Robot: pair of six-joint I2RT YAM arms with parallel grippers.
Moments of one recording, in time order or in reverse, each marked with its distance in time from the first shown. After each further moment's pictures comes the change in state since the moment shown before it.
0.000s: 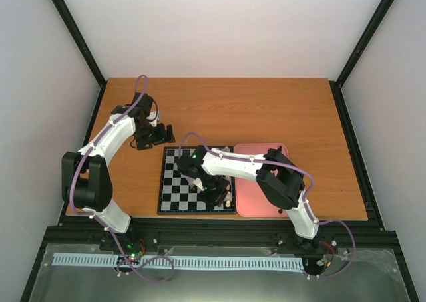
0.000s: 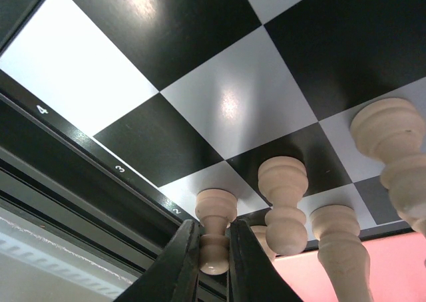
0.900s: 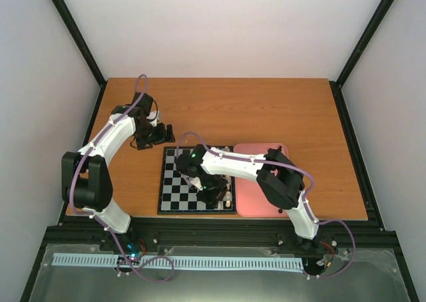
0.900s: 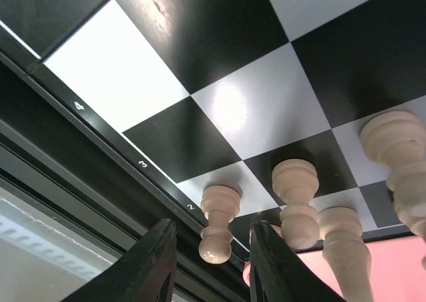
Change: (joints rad) left arm 0.000 0.000 0.003 0.000 0.000 0.000; right arm 0.006 0.000 0.020 -0.010 -0.016 -0.039
